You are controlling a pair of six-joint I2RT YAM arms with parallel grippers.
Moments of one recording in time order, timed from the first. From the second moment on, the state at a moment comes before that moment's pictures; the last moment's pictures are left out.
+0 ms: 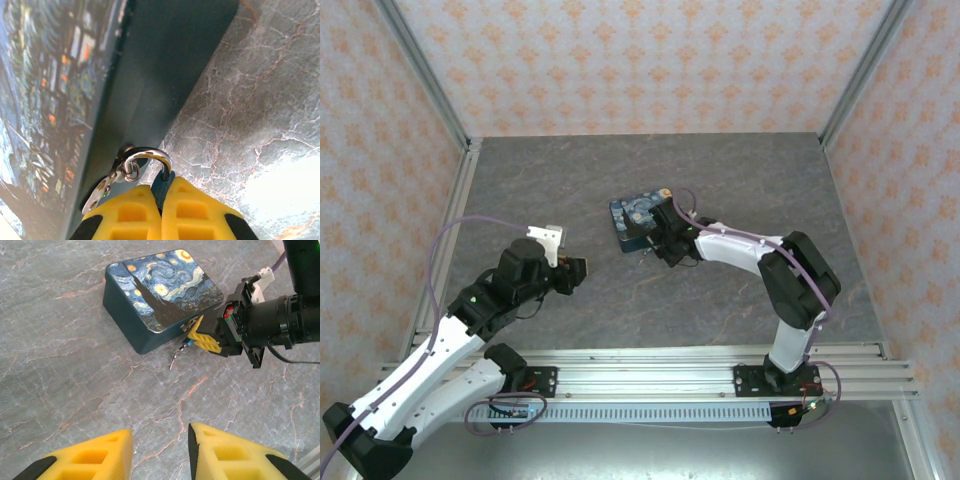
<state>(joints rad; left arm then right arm) -0.55 0.71 0.69 -0.60 0.00 -0.44 0.69 1.78 1.12 -0.34 0.00 1.50</state>
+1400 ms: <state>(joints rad) -0.55 0.72 0.69 -0.66 -0.03 -0.43 0.69 1.71 1.12 -0.33 0.09 1.66</state>
